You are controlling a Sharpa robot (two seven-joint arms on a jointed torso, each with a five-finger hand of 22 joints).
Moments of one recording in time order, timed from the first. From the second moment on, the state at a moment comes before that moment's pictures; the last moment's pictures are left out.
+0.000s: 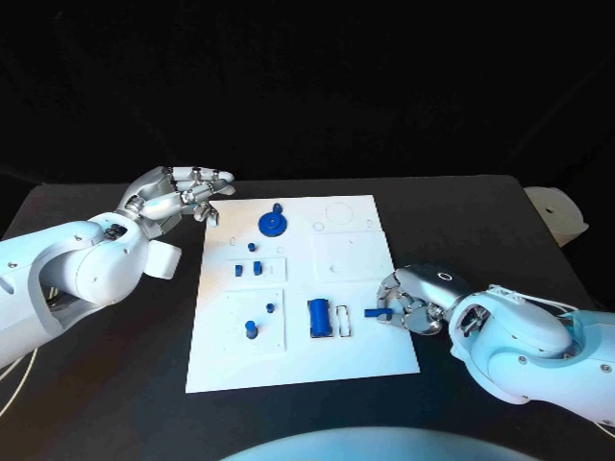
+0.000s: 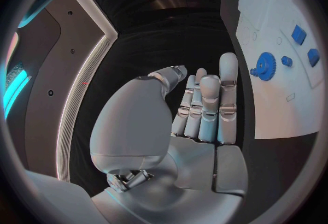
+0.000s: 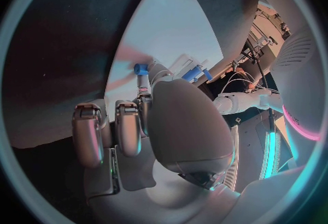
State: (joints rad) left arm 1.23 -0.89 -0.04 1.51 -0.13 -0.16 0.34; left_hand 1.37 -0.19 0.51 0.09 0.28 0.92 0.19 0.22 0.29 1.10 0.11 0.24 0.16 1.20 0.03 1.23 0.56 0.17 1.16 0.11 0.84 0.61; right arm 1.02 -1.17 -0.16 1.98 -1.65 -0.45 -0.48; right_hand 1.51 -0.08 0.23 0.30 0.11 1.02 0.06 0.38 0.55 1.47 -0.02 1.32 1.44 1.46 -0.08 1.54 1.31 0.01 1.47 0.03 1.57 1.31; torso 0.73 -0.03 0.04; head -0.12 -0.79
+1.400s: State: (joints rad) left arm 1.23 -0.89 -0.04 1.51 -0.13 -0.16 0.34; left_hand 1.37 -0.19 0.51 0.09 0.28 0.92 0.19 0.22 0.29 1.10 0.11 0.24 0.16 1.20 0.03 1.23 0.56 0.17 1.16 0.11 0.84 0.61; right arm 1.02 -1.07 -0.16 2.01 -1.43 -0.46 -0.50; right_hand 1.15 -0.19 0.47 0.29 0.29 1.03 0.05 0.44 0.61 1.47 -0.02 1.34 1.31 1.46 -0.08 1.54 1.31 0.01 1.47 0.03 1.57 1.31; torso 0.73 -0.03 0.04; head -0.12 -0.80
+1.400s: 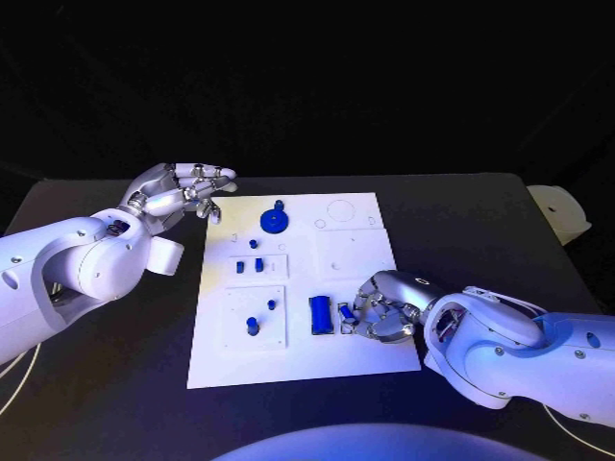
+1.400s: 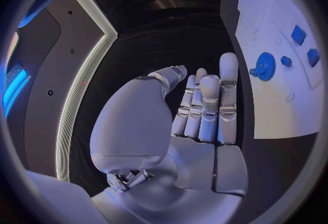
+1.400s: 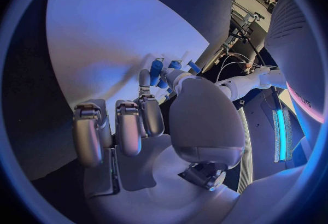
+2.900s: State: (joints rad) left arm 1.23 -0.89 -0.04 1.51 -0.13 -0.16 0.33; left_hand 1.37 -0.19 0.51 0.09 0.28 0.91 0.19 0.22 0.29 1.09 0.11 0.25 0.16 1.20 0.03 1.23 0.56 0.17 1.16 0.11 0.84 0.61; right arm 1.03 -1.10 -0.16 2.02 -1.40 -0.48 -0.45; right_hand 1.04 -0.19 0.30 0.29 0.30 1.03 0.04 0.44 0.62 1.47 -0.02 1.35 1.31 1.47 -0.08 1.55 1.31 0.01 1.47 0.03 1.57 1.31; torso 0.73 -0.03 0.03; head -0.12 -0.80
